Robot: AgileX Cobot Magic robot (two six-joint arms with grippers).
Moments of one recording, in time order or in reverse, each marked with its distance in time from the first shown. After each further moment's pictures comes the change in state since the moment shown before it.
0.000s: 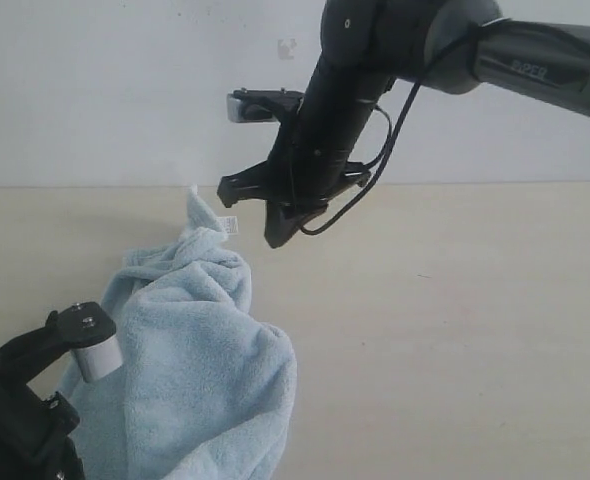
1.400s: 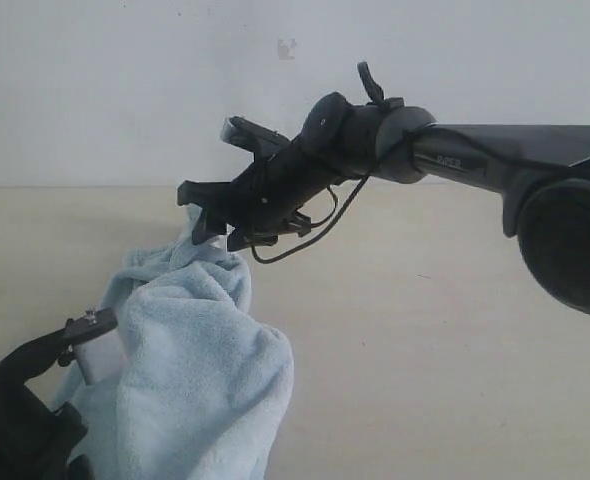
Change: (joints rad) left arm 0.000 0.000 0.000 -0.175 0.130 0.132; right arm 0.002 0.200 0.010 0.381 -0.470 -0.013
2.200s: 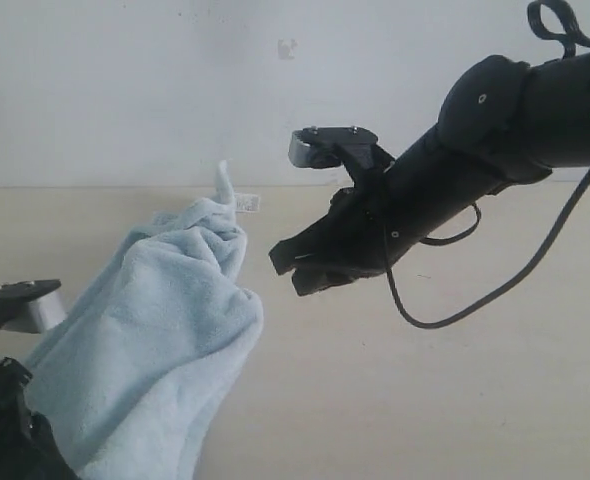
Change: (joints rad) left arm 0.197 0.000 0.000 0.204 -0.115 -0.291; right arm -0.033 -0.633 0.798 -0.084 -0.066 -0.343
